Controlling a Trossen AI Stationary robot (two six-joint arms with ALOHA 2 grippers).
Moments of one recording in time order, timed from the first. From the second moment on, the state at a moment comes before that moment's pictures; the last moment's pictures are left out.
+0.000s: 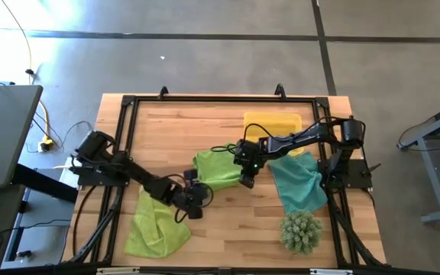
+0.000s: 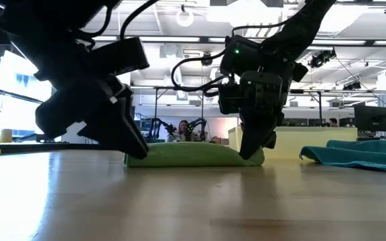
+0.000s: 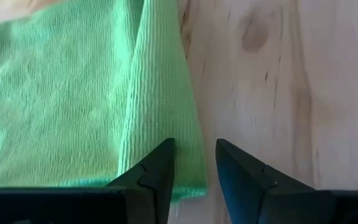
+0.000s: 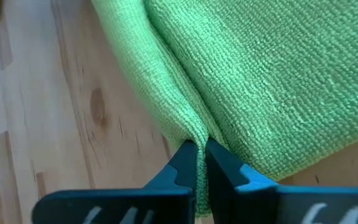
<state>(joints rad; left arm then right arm) -0.33 1.79 0.81 -0.01 -0.54 -0.34 -0.11 1.83 0.93 -0.21 -0.41 0.34</state>
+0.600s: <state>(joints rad) -0.33 1.80 0.84 0.02 -0.58 -0.24 -0.11 1.83 0.93 -0.21 -0.41 0.33</state>
